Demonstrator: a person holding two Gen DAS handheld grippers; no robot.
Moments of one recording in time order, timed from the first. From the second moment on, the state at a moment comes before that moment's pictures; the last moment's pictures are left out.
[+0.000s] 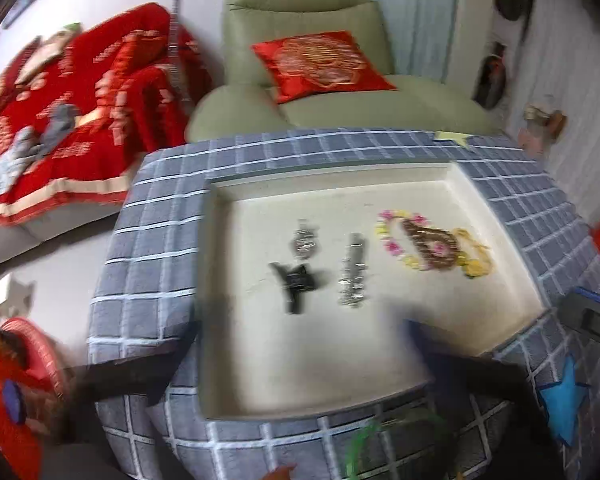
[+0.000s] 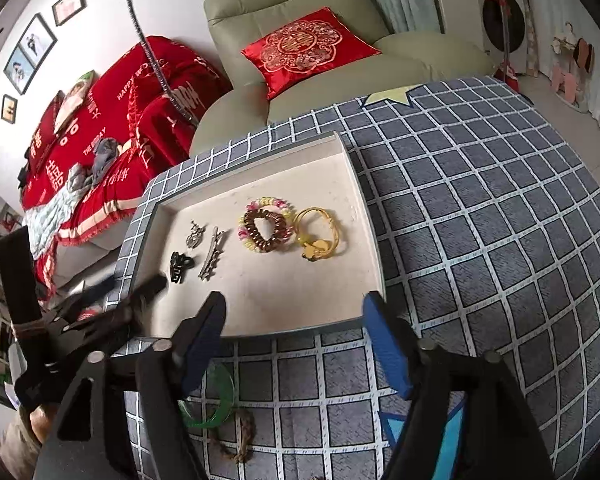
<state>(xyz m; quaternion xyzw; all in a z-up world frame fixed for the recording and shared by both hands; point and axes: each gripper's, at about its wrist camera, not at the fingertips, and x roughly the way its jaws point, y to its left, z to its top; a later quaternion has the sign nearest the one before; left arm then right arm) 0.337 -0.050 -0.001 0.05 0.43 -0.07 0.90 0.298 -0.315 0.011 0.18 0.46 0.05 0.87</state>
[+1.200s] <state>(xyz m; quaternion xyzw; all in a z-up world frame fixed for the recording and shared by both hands) 0.237 -0.001 -0.032 0.02 0.48 -0.09 0.87 0.202 -0.281 0.005 0.12 0.49 0.09 0.86</state>
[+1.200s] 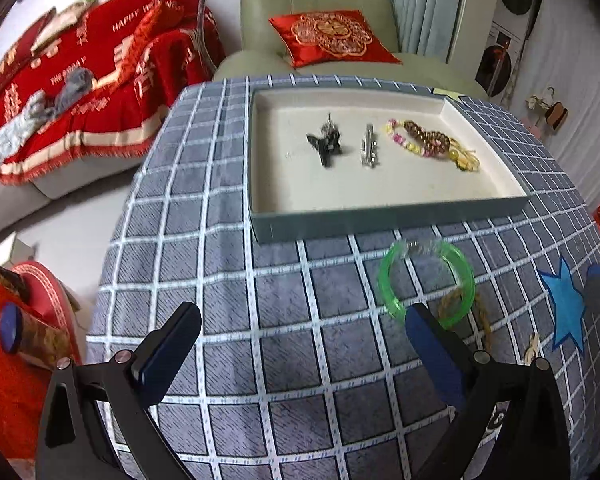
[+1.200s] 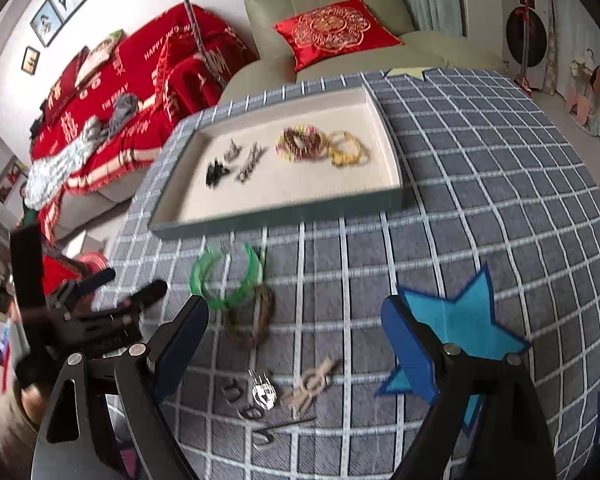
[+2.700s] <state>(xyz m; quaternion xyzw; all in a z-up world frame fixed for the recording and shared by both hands) 0.253 -0.055 -0.060 0.06 0.49 -0.11 0.86 0.175 -0.243 -0.050 0.02 0.52 -0.02 0.85</state>
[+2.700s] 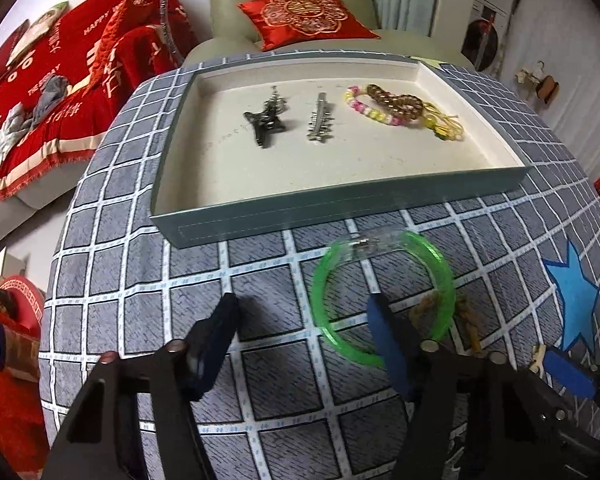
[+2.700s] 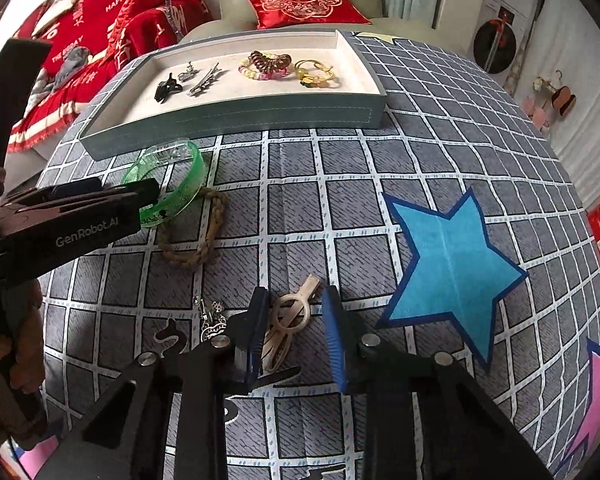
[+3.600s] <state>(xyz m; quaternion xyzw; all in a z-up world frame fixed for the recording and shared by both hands) 0.235 -0.044 -0.034 0.03 0.47 -0.16 0.87 0.170 -0.265 -0.023 0.08 0.50 0.02 0.86</state>
